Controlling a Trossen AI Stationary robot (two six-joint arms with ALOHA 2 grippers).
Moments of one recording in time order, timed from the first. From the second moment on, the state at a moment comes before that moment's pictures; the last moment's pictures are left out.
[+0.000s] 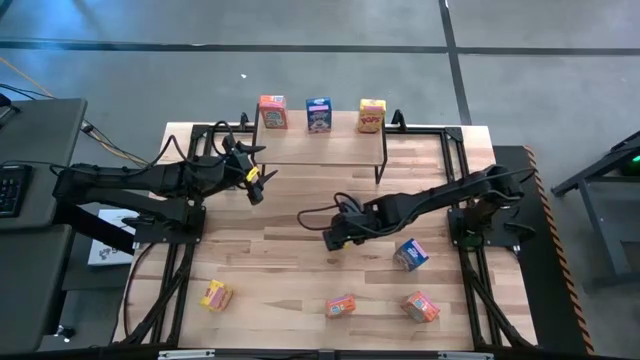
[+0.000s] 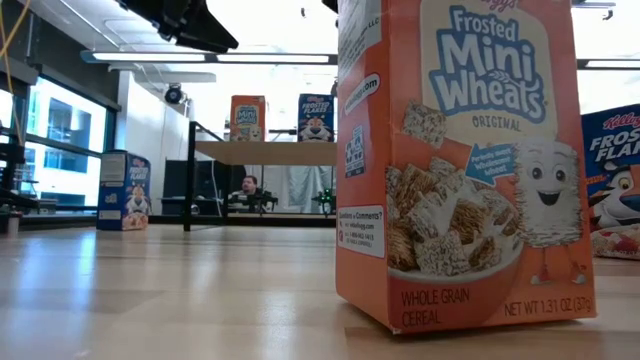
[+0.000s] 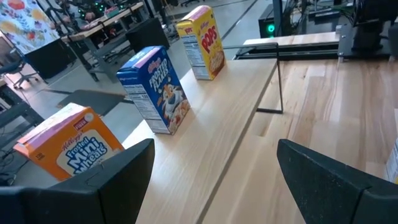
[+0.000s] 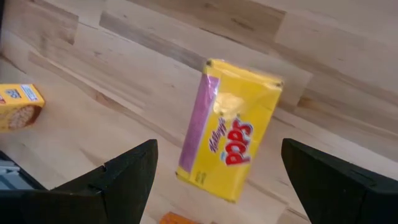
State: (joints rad) left arm 0.01 0.87 0.75 -0.21 -0.59 0.14; right arm 0.21 1.75 1.40 -0.76 0.12 1.37
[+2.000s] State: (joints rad) left arm 0.01 0.87 0.75 -0.21 -0.59 0.14; right arm 0.20 1.81 1.42 -0.80 0.10 1.11
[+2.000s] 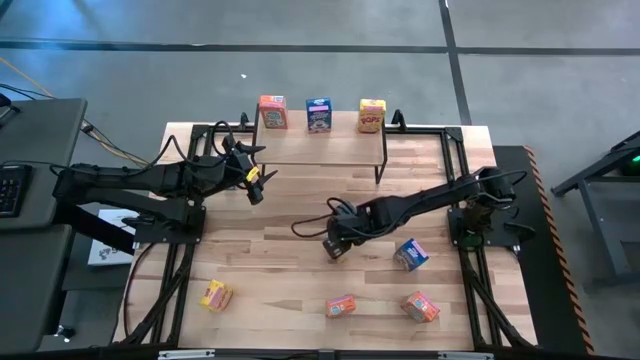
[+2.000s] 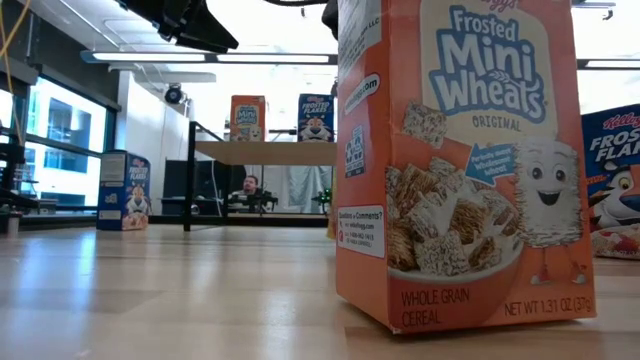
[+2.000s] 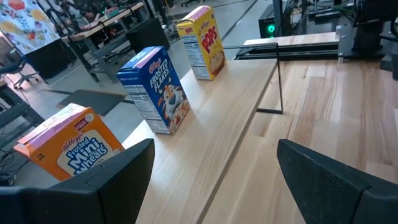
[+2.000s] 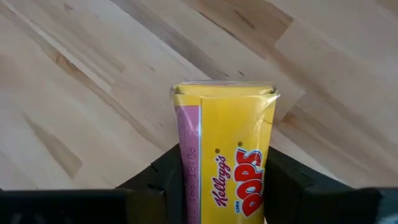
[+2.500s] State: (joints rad) left arm 0.01 0.87 0.75 -0.21 -0.59 0.14; right arm 0.13 1.81 1.77 -1.18 0.15 0.66
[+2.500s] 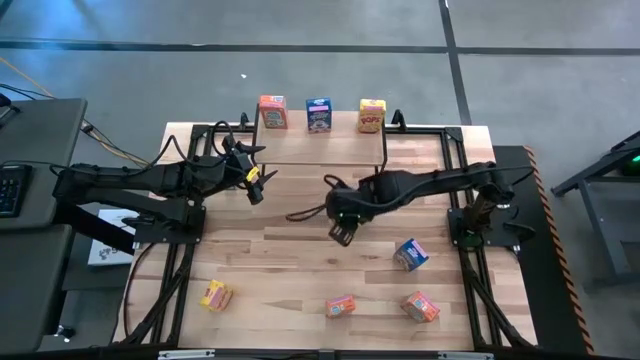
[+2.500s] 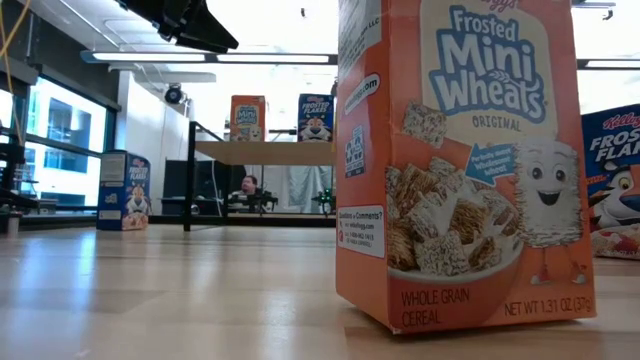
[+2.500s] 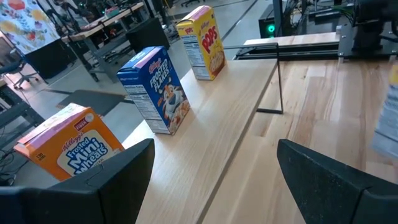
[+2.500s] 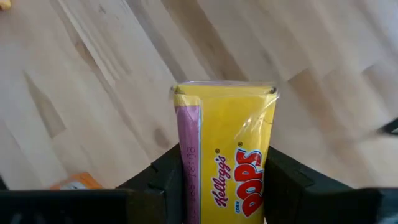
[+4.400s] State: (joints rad) left arm 0.16 0.87 0.75 0.00 -0.67 0.25; right arm -0.57 1.81 2.07 -1.46 -0.05 -0.56
